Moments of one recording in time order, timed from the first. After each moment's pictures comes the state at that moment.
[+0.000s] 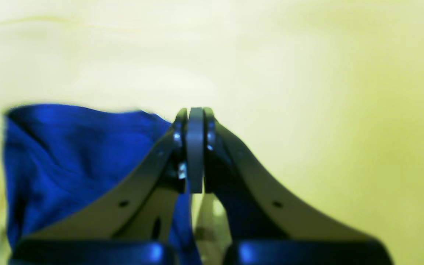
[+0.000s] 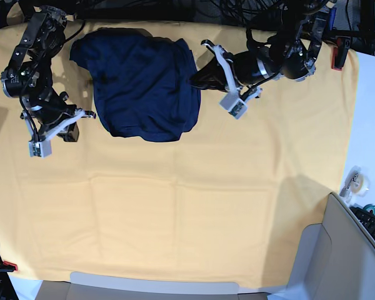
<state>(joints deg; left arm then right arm) 16.5 -20.4 10.8 117.7 -45.9 -12.5 58.6 -6.9 8.5 24.6 116.7 30.8 15.4 -71.1</state>
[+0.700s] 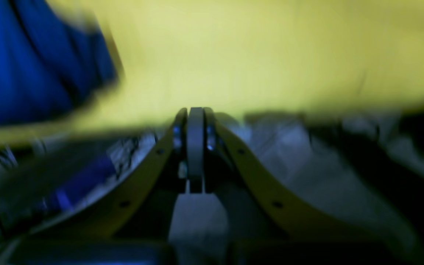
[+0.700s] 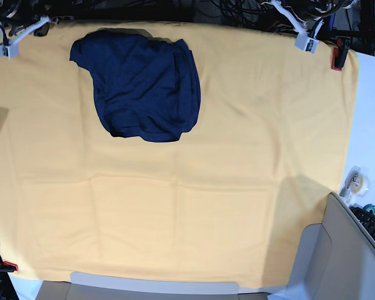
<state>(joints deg) 55.1 -24.2 -12.4 117.9 -46.0 -12.8 43.3 -46.4 14.7 43.4 118.0 47.4 15.4 -71.4</state>
